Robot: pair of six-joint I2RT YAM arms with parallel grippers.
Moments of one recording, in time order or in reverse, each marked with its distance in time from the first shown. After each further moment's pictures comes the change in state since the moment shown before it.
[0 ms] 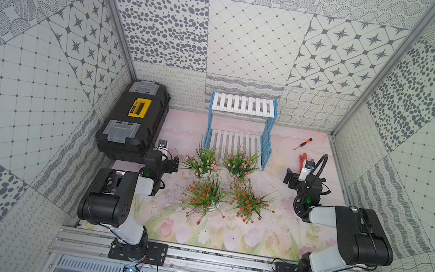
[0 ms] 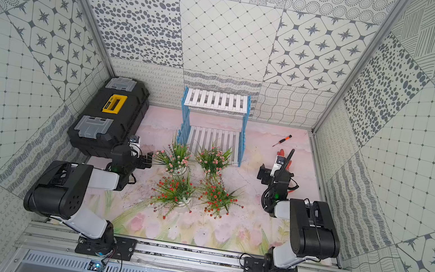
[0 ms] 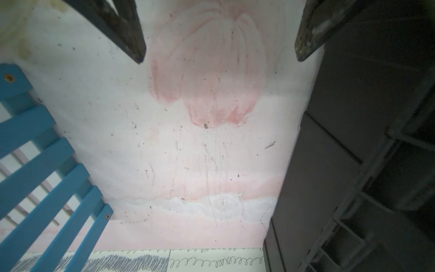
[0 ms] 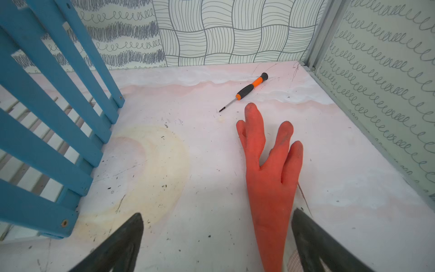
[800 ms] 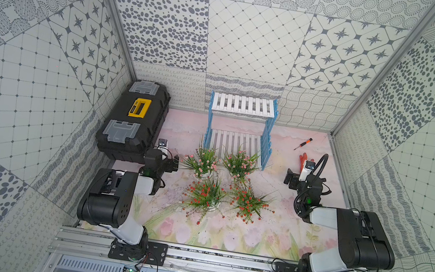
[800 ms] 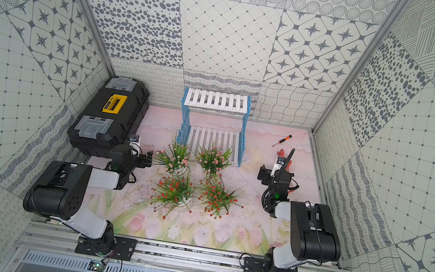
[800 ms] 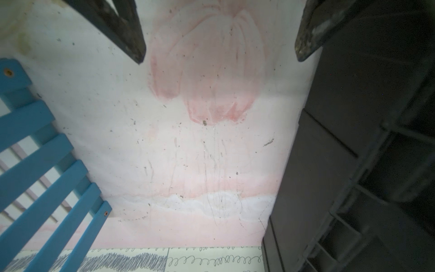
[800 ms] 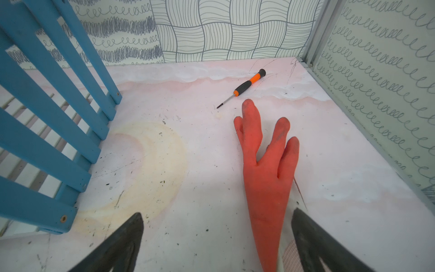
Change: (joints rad) left arm -0.002 -0.018 0.032 -0.044 -0.022 -0.008; right arm 0.000 -0.082 0.002 -0.100 0.015 0.002
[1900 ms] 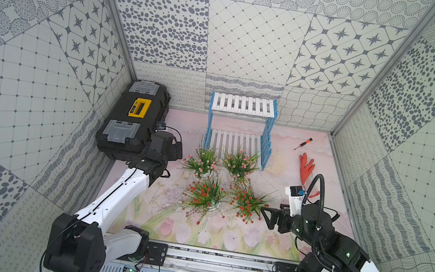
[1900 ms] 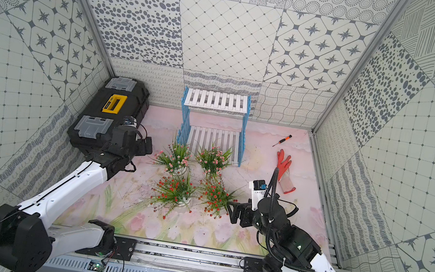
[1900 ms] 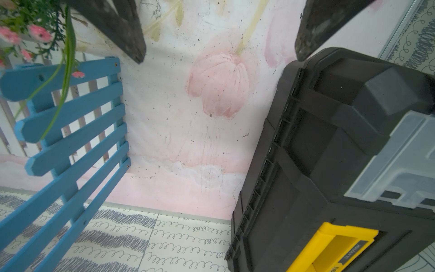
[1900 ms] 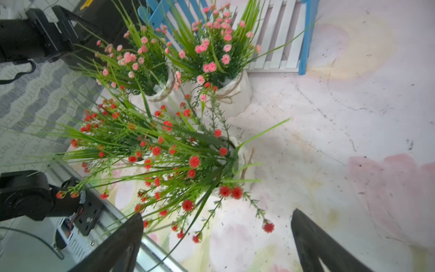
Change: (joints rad) left arm -0.212 -0.402 0.370 -0.922 -0.321 -0.267; right arm 0.797 -0.948 0.209 -1.413 -0.061 0.519
